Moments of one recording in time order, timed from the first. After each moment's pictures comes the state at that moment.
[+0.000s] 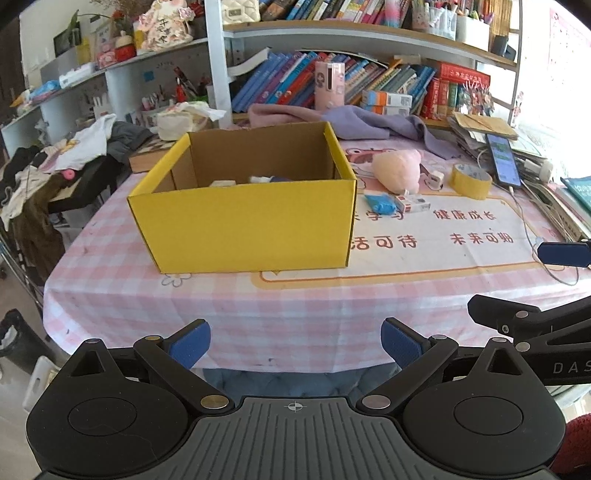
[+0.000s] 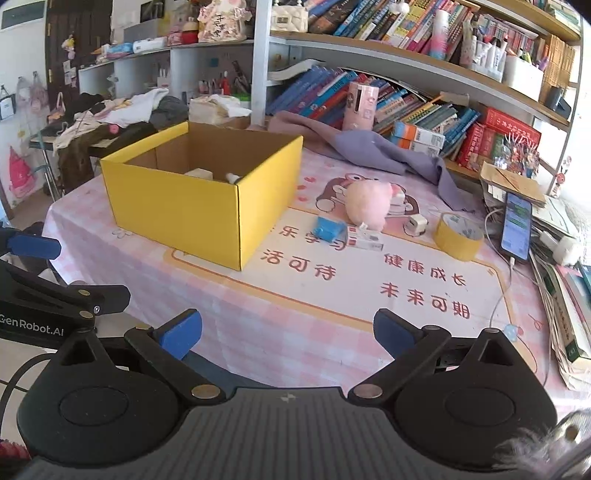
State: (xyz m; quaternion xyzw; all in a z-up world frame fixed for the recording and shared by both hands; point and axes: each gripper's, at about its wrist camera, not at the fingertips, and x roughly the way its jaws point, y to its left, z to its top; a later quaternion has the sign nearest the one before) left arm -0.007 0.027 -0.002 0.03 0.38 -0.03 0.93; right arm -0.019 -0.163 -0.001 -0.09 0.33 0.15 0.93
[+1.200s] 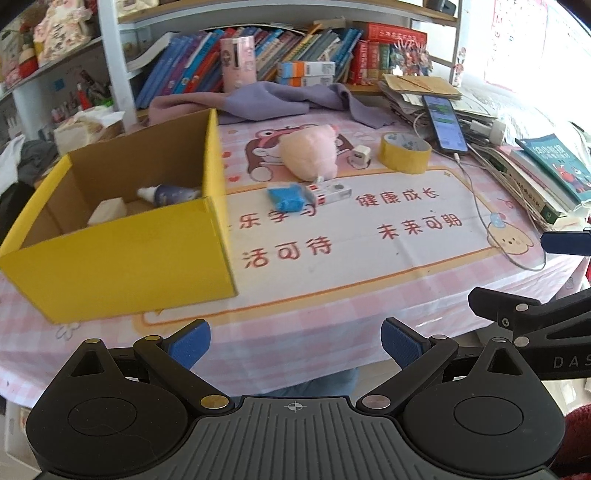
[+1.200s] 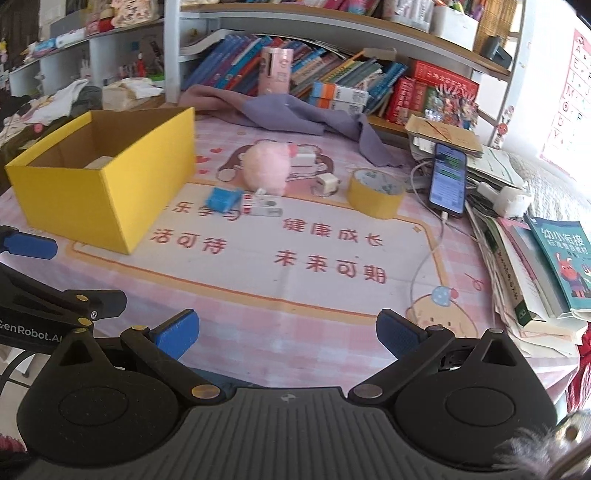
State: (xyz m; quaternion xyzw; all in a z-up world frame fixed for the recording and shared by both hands) left arm 0.065 -0.065 -0.020 0.07 0.41 -0.13 0.90; right arm 0.020 -0.246 -0.013 -0.07 0.37 0.05 0.93
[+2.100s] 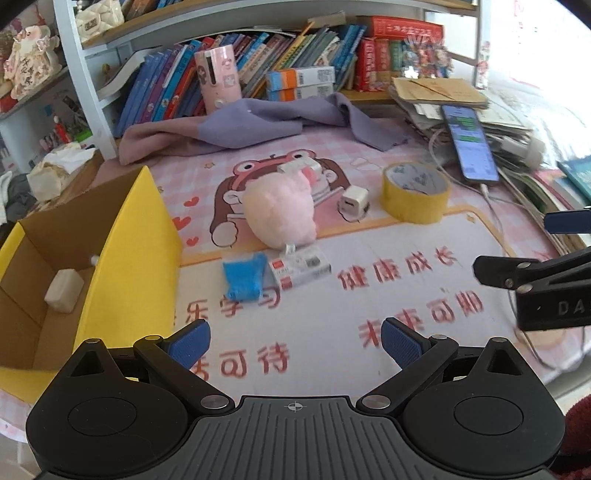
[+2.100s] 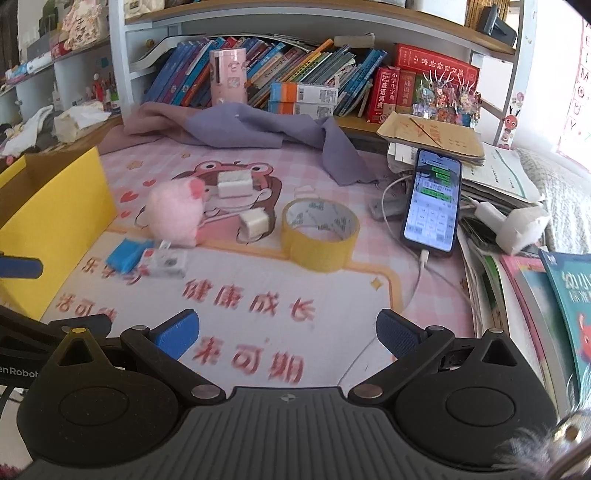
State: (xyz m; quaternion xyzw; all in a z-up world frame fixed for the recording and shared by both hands) left arm 0.173 -0.165 -0.022 0.09 0.41 -0.07 0.91; right arm 0.168 -0.356 -0.015 -0.04 0.37 0.08 0.92
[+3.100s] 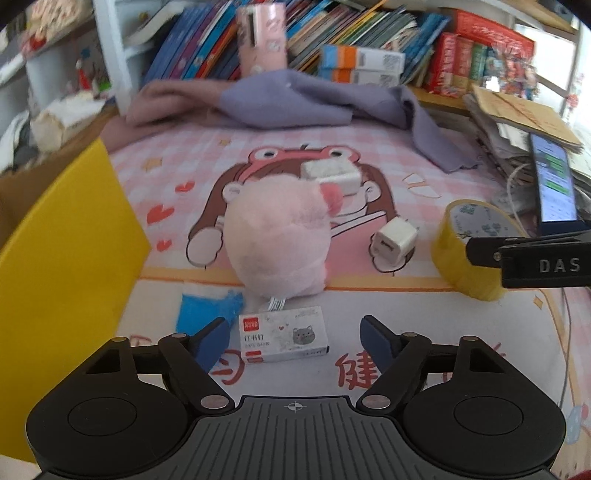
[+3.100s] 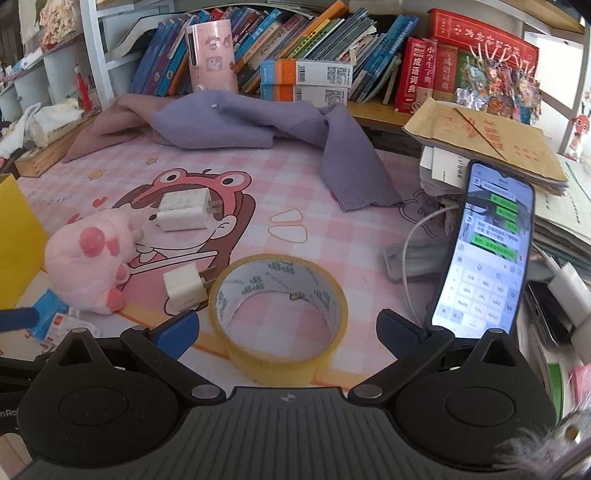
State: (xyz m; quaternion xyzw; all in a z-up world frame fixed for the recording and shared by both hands) left arm 0.269 -0.194 -0.072 0.00 0.44 0.02 0.90; right arm 0.328 -0.390 -0.061 -0.04 0.40 0.14 0.91
